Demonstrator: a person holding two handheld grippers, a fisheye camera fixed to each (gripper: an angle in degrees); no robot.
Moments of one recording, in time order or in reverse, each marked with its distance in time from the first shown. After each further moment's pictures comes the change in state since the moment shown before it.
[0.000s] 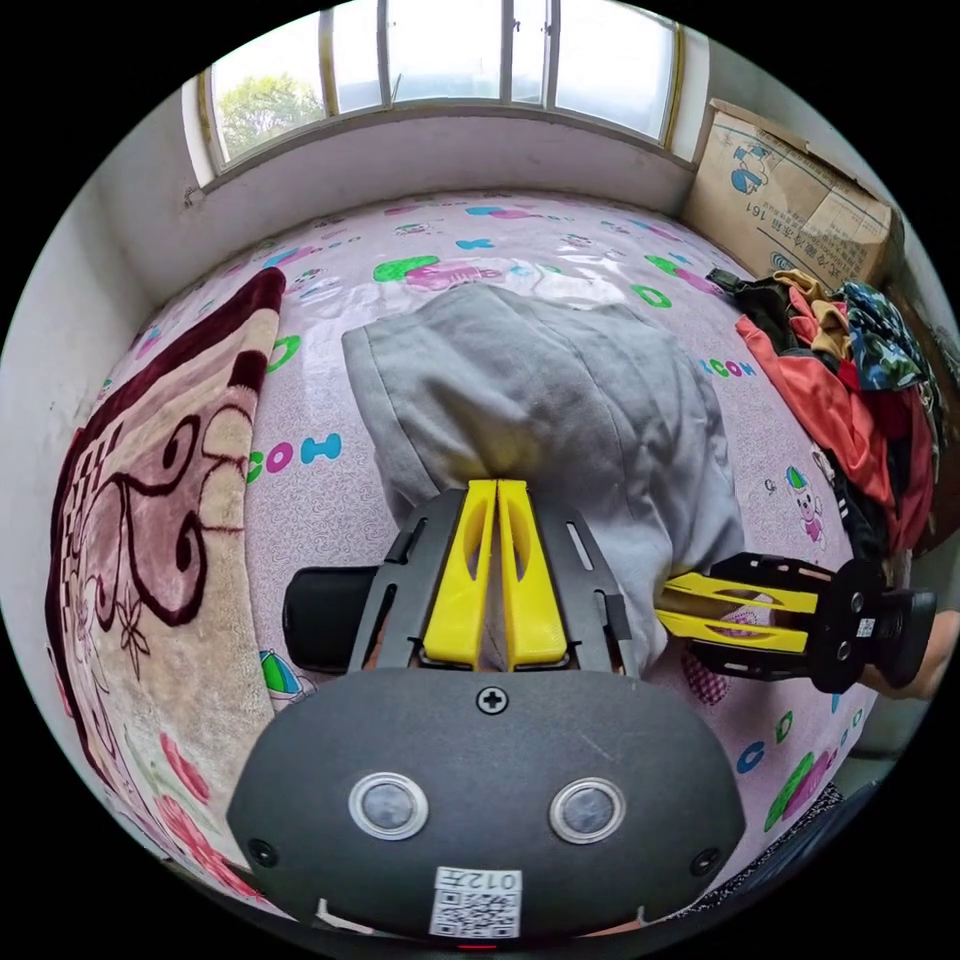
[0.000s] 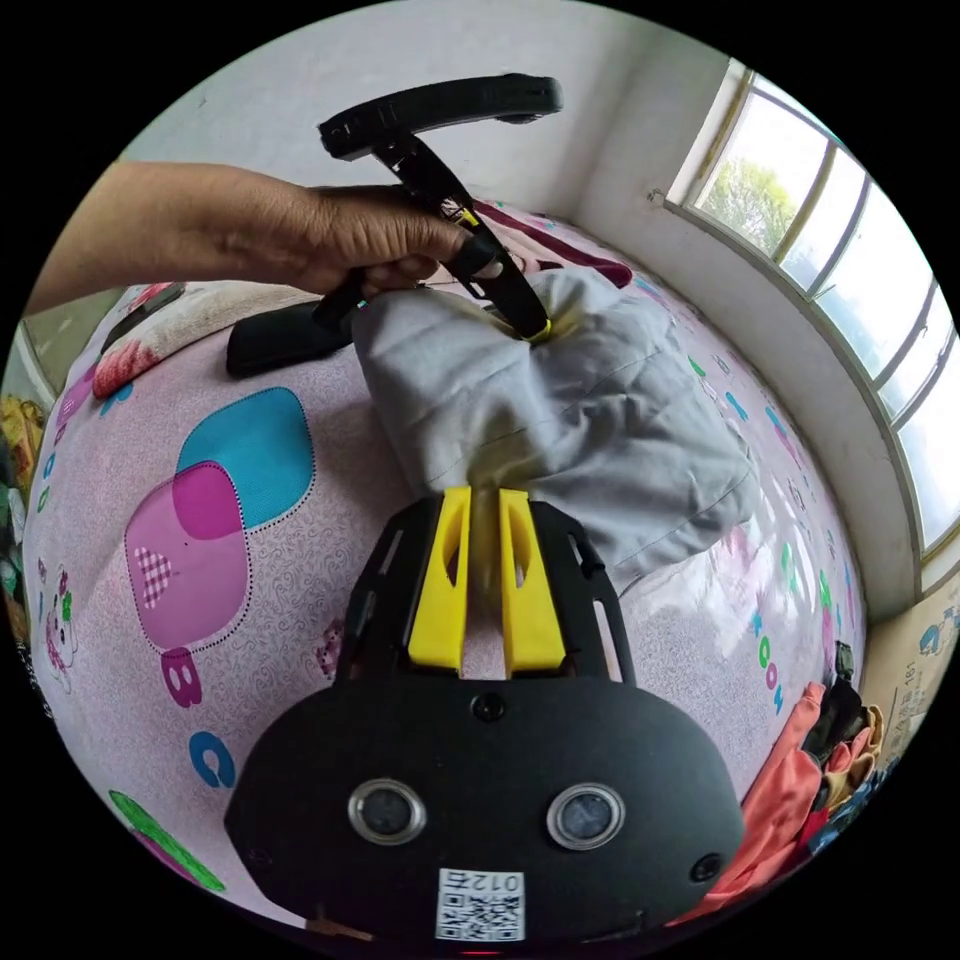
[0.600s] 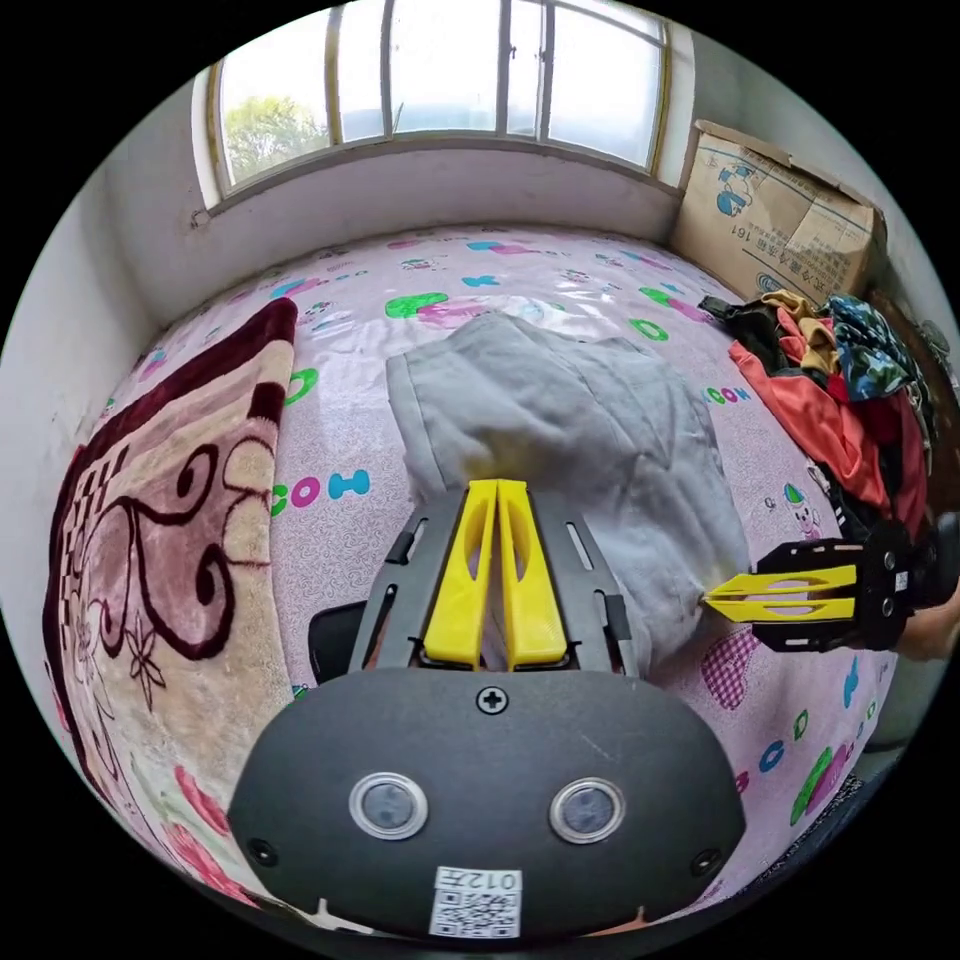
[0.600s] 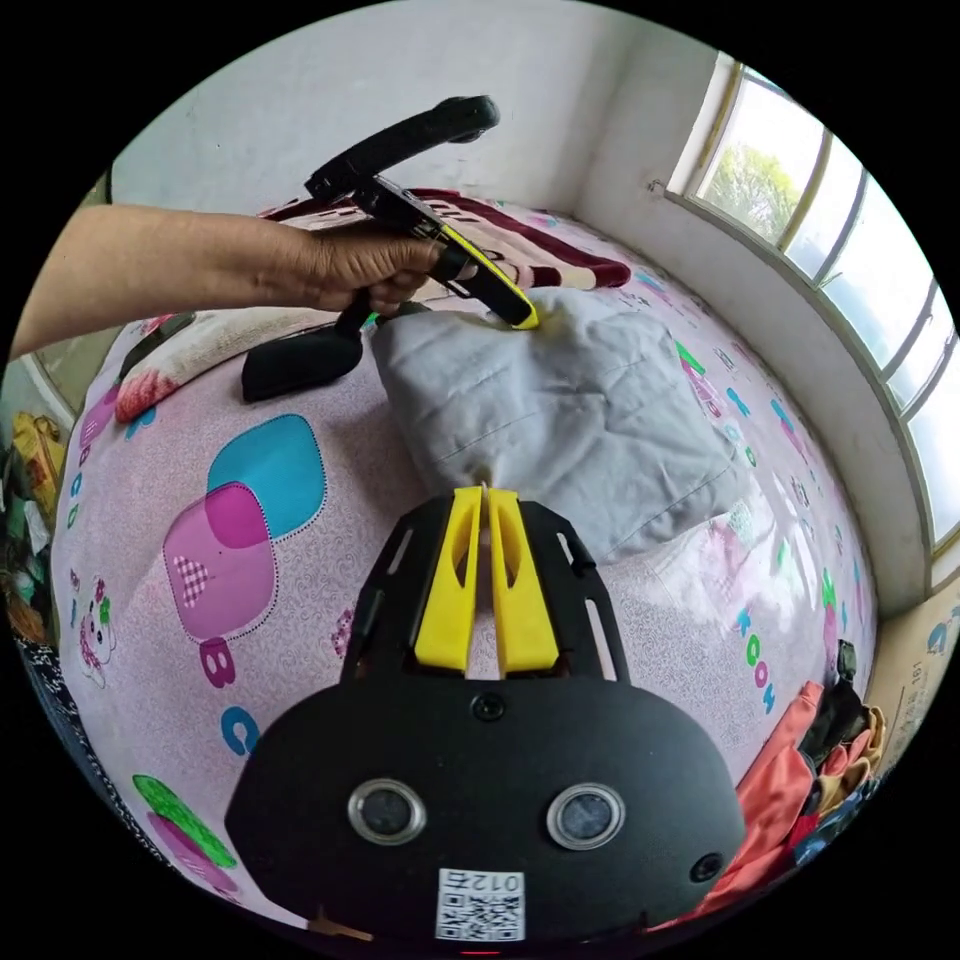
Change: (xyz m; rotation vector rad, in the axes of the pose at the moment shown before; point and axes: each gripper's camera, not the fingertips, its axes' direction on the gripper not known) left arm -0.057 0.050 0.002 0.132 -0.023 0.012; right arm 0.008 -0.008 -0.087 0.021 -0.071 0.047
